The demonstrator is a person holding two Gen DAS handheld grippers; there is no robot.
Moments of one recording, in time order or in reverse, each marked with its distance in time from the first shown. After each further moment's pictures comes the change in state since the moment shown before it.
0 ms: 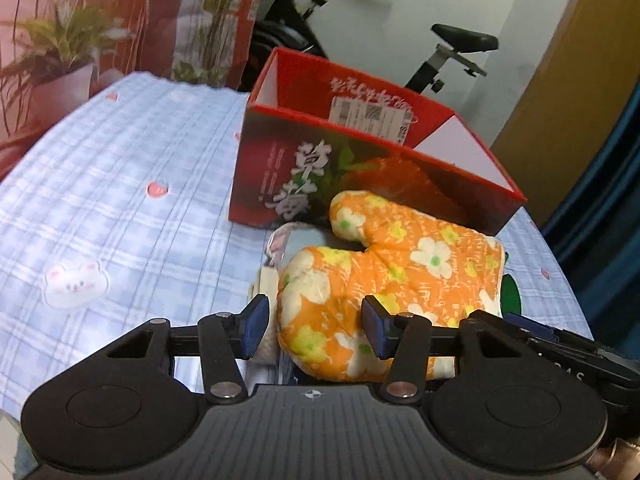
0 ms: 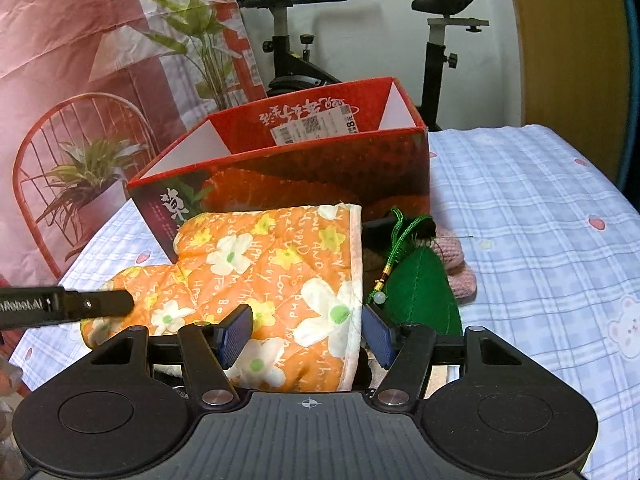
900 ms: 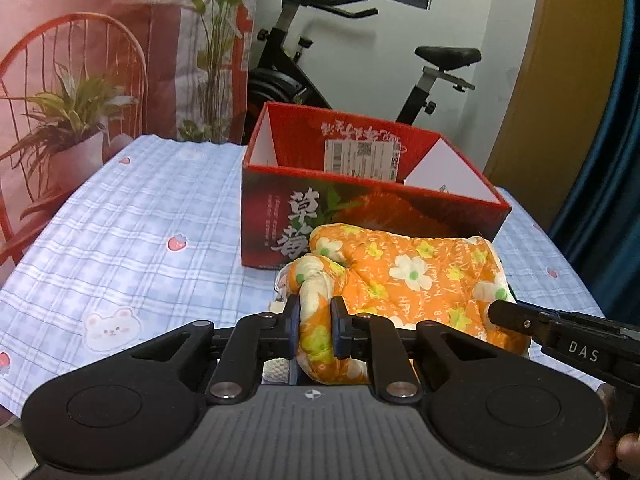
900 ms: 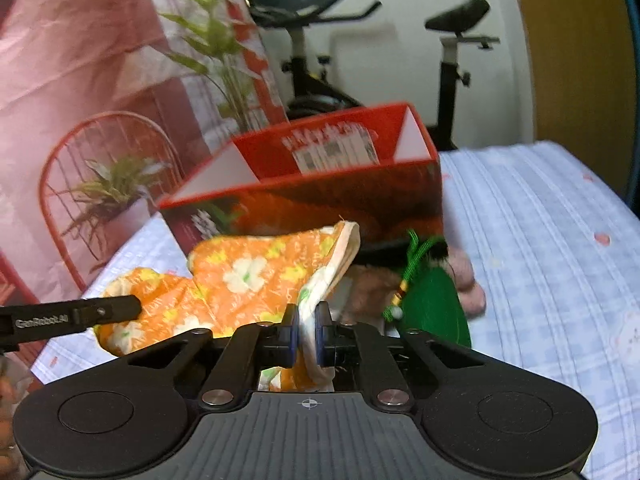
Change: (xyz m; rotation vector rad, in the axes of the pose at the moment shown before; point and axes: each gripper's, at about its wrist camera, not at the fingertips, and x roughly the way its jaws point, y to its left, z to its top) left arm -0.042 -0.023 -0.002 0.131 -0.135 0.076; right arm -0.026 0.007 0.003 -0.014 -0.075 0.066
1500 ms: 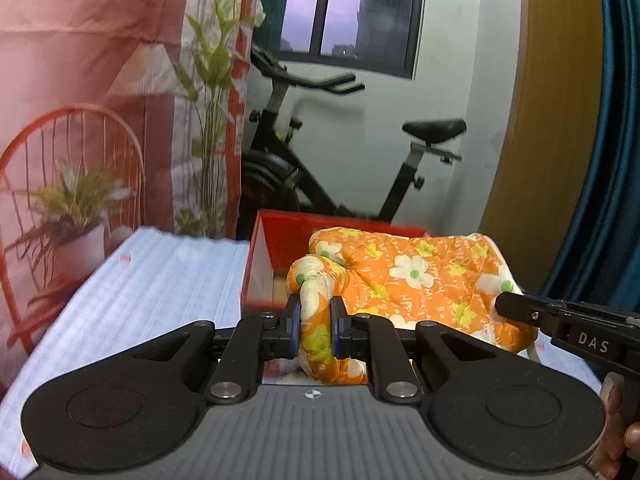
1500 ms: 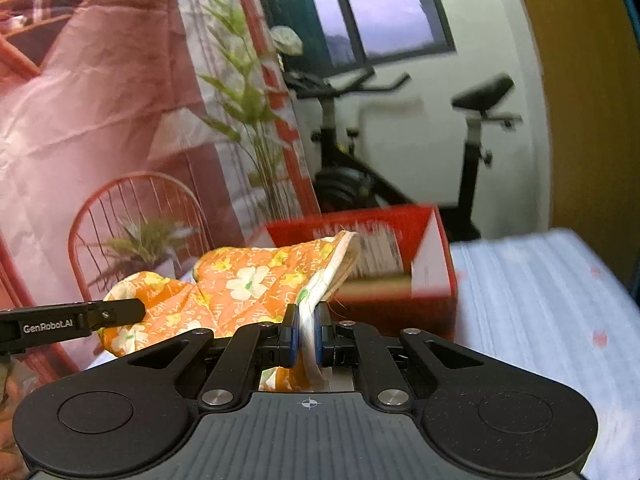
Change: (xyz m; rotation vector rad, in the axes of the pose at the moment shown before) left arm -0.026 -0.014 0.071 0.043 -0.219 0.004; right arm -0.038 0.019 0.066 -0.094 -0.196 0.048
